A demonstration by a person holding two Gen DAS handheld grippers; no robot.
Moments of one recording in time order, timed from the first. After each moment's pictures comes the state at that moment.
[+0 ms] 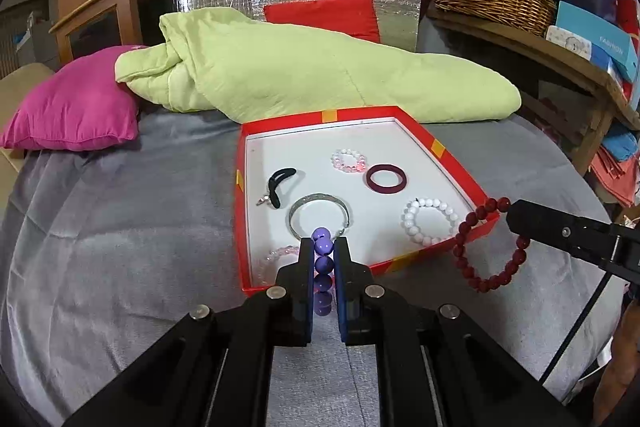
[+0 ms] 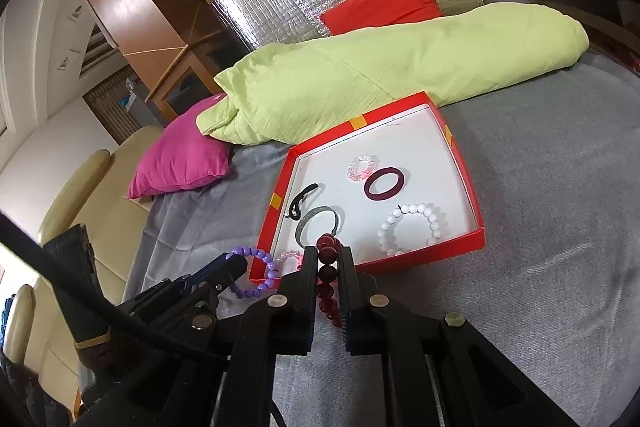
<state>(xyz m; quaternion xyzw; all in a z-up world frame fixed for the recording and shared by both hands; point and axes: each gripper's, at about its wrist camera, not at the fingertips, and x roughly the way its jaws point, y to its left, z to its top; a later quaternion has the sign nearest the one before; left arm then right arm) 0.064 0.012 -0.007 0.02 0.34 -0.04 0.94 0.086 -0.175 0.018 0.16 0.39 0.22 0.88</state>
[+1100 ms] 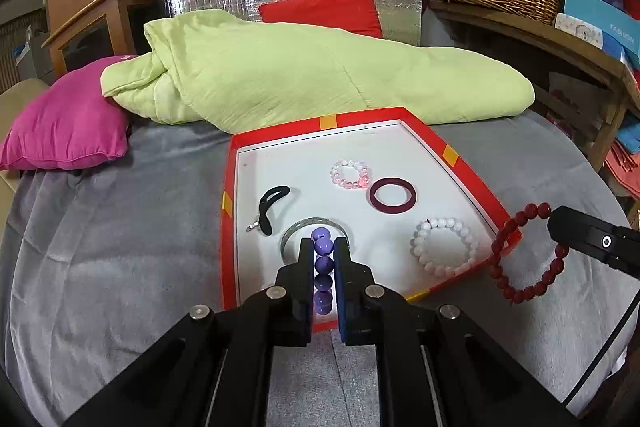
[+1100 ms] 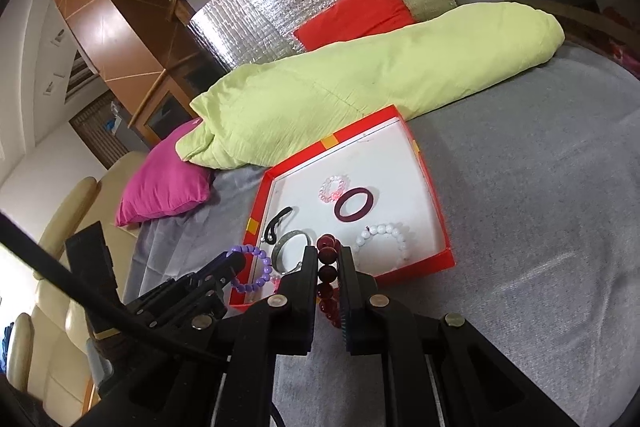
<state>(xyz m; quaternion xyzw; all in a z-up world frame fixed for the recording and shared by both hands) 0.105 -0.005 -0.013 0.04 0.35 -0.03 0.94 0.103 -0.201 0.017 0.19 0.37 0.18 0.89</state>
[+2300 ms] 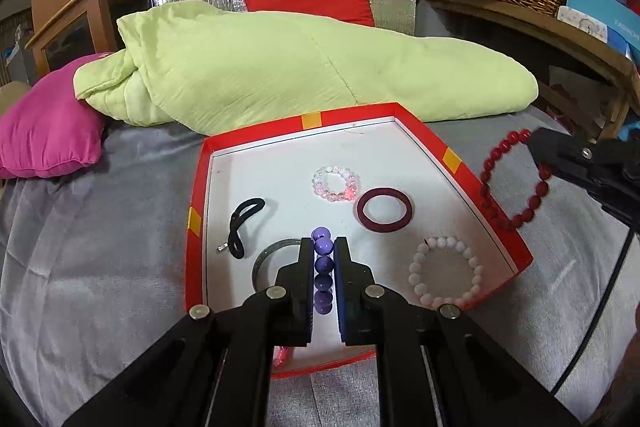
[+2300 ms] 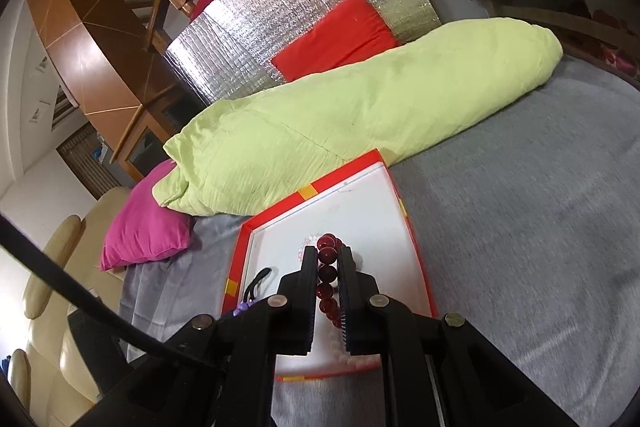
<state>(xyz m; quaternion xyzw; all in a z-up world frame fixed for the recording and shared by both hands) 0.143 -0.020 -0.026 0.04 0.36 -0.04 0.93 0.167 -0.206 0.023 0.21 0.35 0.14 0.90</state>
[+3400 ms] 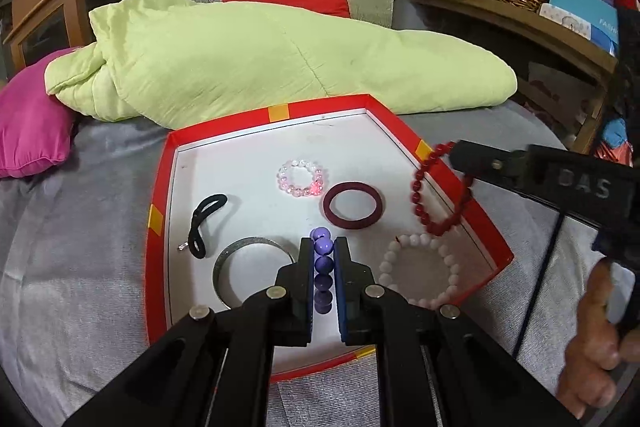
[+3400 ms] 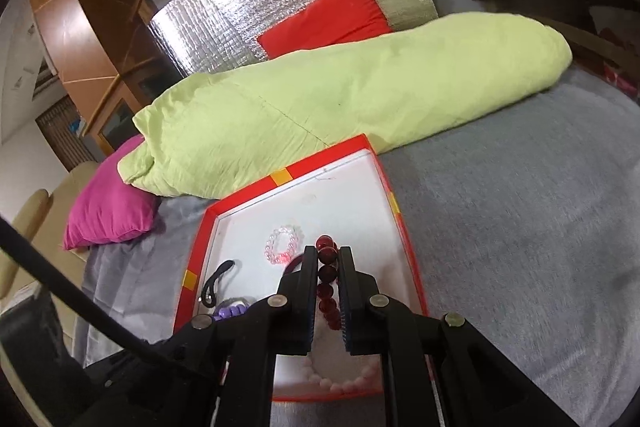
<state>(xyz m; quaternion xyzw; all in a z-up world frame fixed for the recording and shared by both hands) 0.149 -0.033 -0.033 0.03 0.37 -0.08 0.92 0.195 -0.183 -0.003 0.16 0.37 0.11 0.91</state>
